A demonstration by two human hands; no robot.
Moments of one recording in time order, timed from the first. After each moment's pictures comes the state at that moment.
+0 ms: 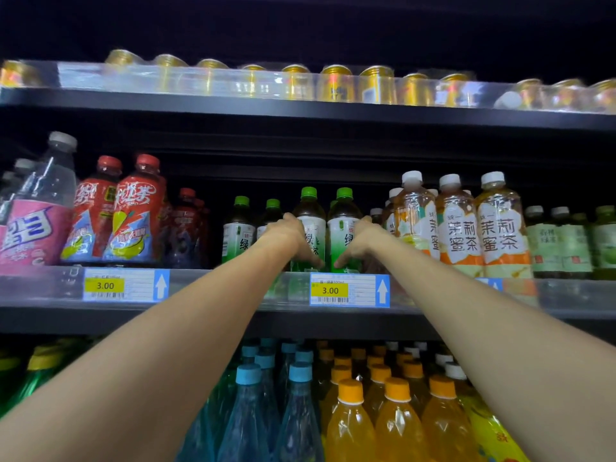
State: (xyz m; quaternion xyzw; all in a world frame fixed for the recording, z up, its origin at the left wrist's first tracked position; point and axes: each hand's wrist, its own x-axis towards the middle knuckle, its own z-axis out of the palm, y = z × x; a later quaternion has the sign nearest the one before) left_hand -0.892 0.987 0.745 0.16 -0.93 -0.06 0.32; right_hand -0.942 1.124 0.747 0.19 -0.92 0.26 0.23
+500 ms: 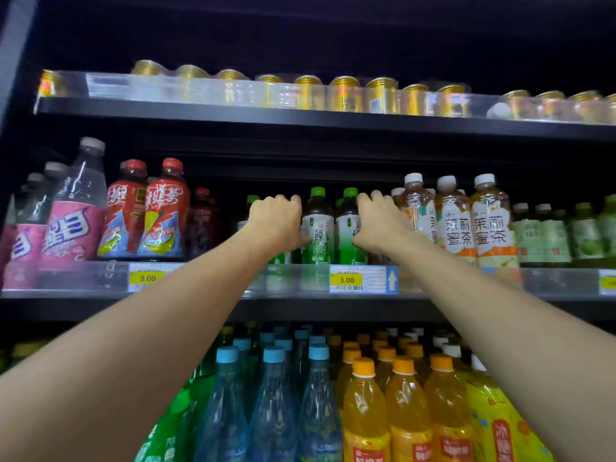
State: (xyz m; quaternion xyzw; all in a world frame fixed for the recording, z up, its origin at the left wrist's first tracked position) left_hand -0.825 0.968 0.742 0.11 -0.87 0.18 0.44; right_hand -0.877 1.134 0.737 0.19 -0.87 0.10 0.45
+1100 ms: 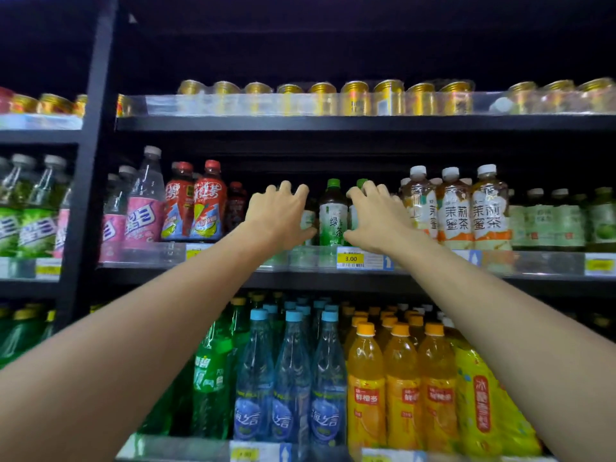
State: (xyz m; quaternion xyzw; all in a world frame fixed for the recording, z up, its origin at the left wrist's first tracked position) left_hand -0.735 0.983 0.711 0.12 -0.86 0.21 0.45; right_hand -0.797 1.148 0.709 0.28 -0.84 0.06 0.46
